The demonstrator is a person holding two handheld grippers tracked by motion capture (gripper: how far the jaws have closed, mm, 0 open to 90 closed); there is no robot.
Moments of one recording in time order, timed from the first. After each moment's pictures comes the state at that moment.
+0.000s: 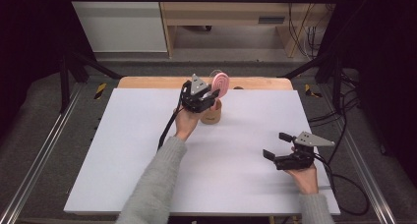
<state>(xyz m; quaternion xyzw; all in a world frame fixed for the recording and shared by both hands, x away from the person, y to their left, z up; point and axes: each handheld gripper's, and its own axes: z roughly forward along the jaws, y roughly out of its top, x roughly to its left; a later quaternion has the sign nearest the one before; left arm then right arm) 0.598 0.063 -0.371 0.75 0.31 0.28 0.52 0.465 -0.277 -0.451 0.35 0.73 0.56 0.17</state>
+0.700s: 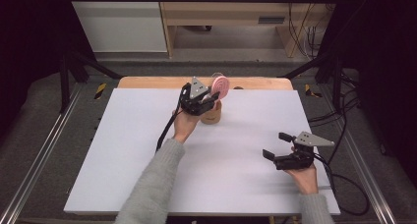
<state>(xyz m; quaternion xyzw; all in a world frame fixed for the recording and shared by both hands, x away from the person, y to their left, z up) 0.590 0.066 -0.372 0.75 0.29 0.29 0.52 0.465 -0.276 -0.451 0.35 0.73 0.56 0.17</state>
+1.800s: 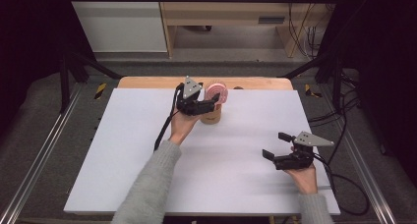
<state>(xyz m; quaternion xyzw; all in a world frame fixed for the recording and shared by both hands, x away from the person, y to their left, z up) 0.583 0.079 -0.367 0.72 0.32 0.28 0.55 0.465 -0.275 -0.450 0.35 0.73 0.56 0.17</state>
